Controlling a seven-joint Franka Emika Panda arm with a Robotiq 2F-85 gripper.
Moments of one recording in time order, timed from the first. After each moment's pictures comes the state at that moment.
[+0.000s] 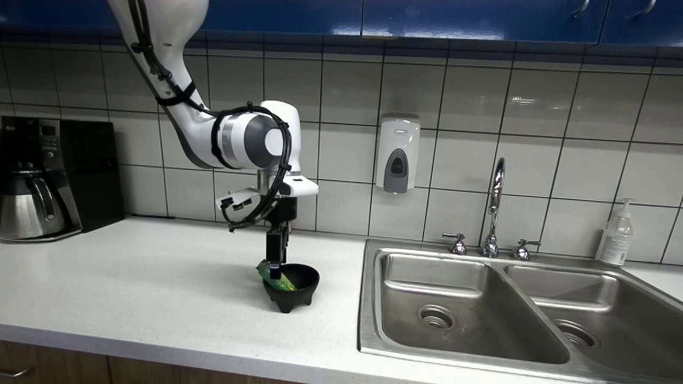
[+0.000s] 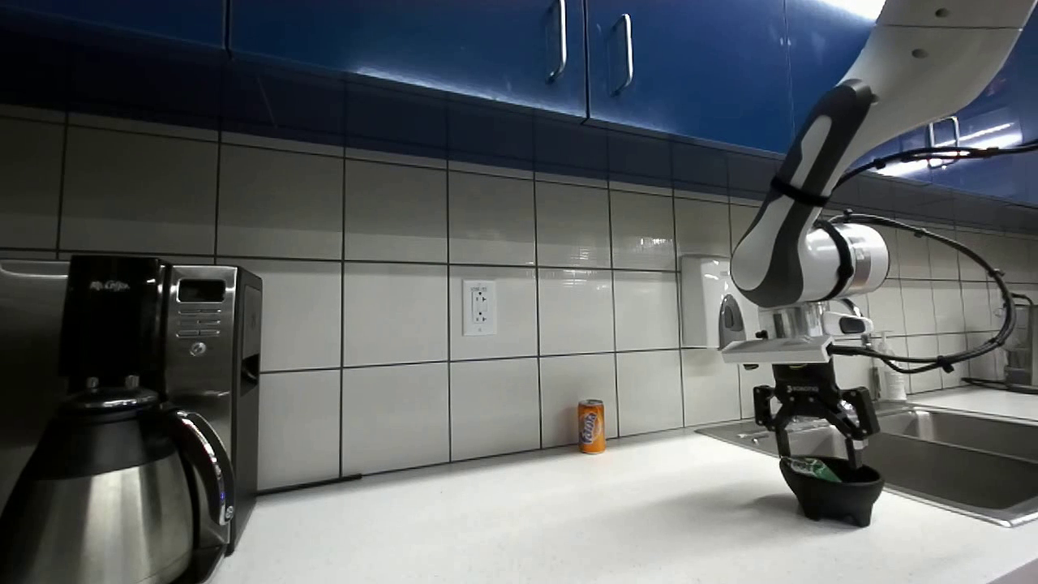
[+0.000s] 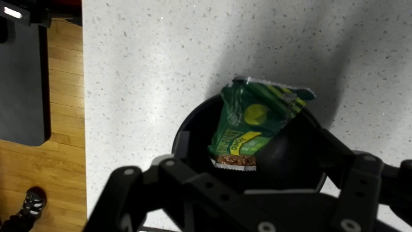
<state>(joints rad) -0.11 0.11 -0.19 -2.38 -0.08 2.42 1.05</state>
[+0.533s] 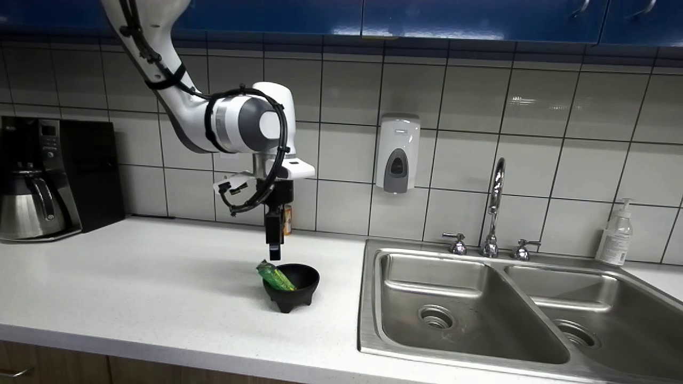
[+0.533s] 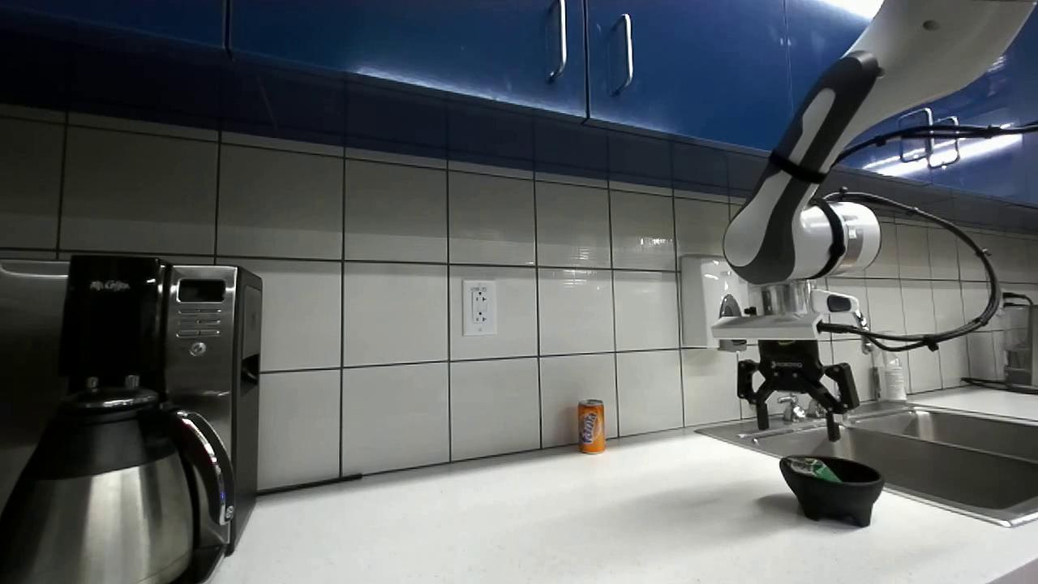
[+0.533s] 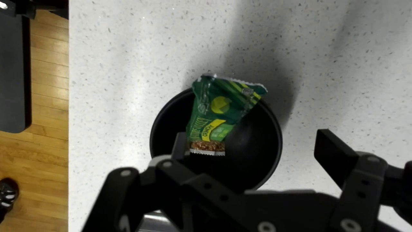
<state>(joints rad) -0.10 0.04 -0.18 -2.37 -0.07 2.42 1.02</state>
